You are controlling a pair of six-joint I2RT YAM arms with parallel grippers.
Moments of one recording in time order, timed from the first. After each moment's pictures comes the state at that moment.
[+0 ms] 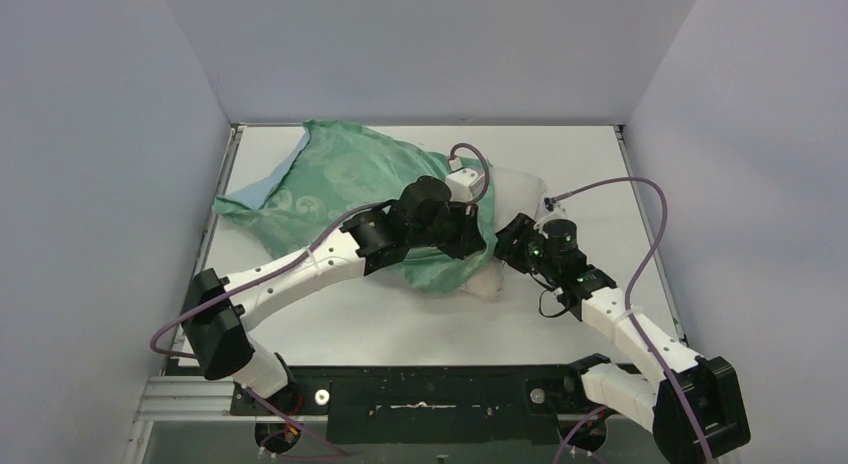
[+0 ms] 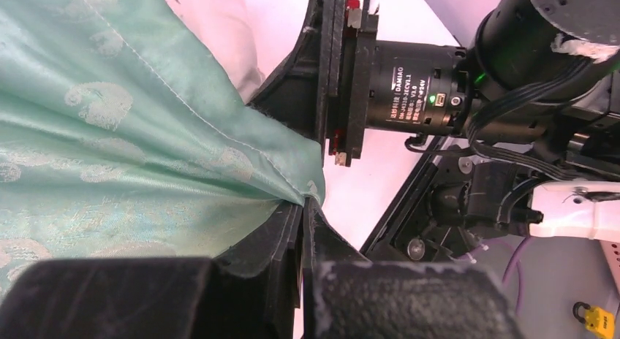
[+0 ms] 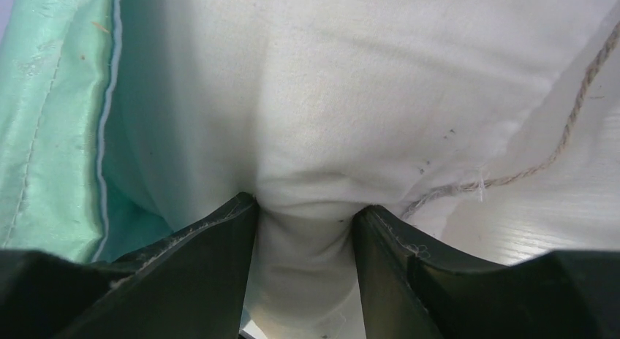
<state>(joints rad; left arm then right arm) -0.98 1.56 1.38 -0.31 0.12 -0.44 0.35 1.02 0.53 0.00 -0.22 0.85</state>
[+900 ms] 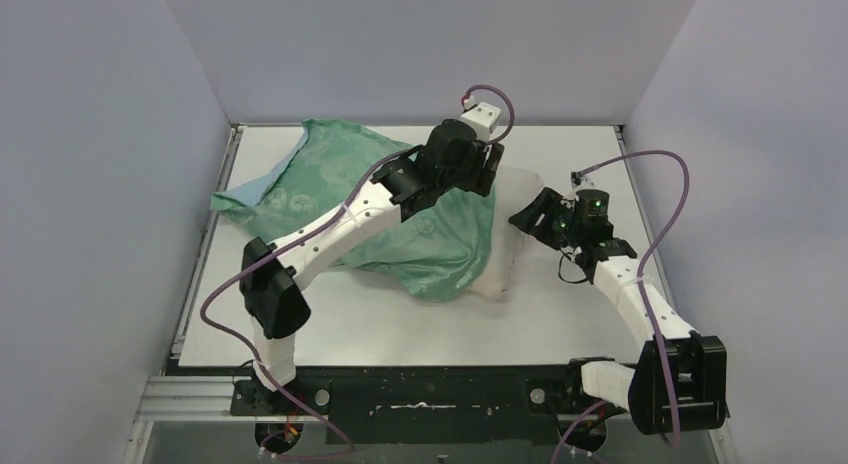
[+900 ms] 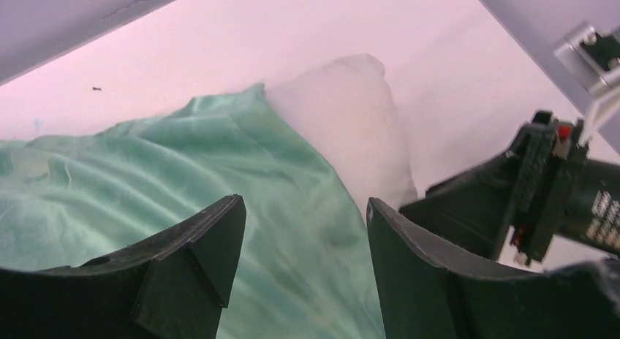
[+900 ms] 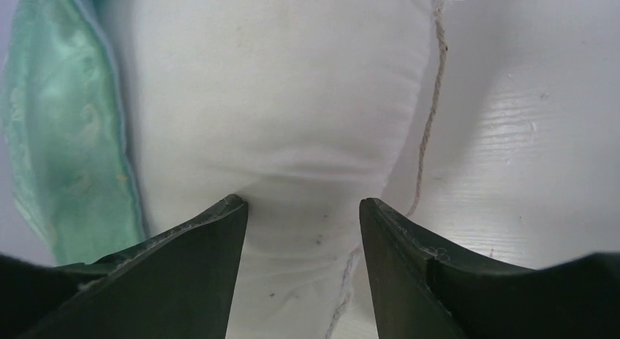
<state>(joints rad) -0.89 1.82 1.82 -0.43 -0.19 -0.22 0.08 1.14 0.72 -0.16 -0.32 0.60</state>
